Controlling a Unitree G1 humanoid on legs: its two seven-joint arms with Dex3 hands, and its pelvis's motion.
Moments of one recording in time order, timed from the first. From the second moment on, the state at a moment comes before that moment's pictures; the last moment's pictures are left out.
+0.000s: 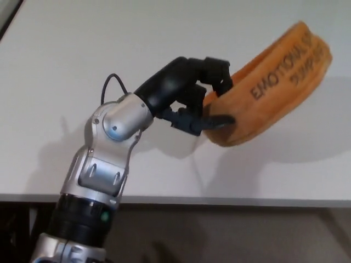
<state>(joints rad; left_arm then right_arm) -0.66 0.04 -0.06 0.23 0.36 0.06 -0.52 0.55 -0.50 -0.25 0.07 0.19 -0.24 0.50</state>
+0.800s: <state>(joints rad) -0.66 -0.09 0.22 0.20 -0.02 0.24 -0.47 0.55 -0.50 -0.24 0.07 0.19 -0.24 0.50</state>
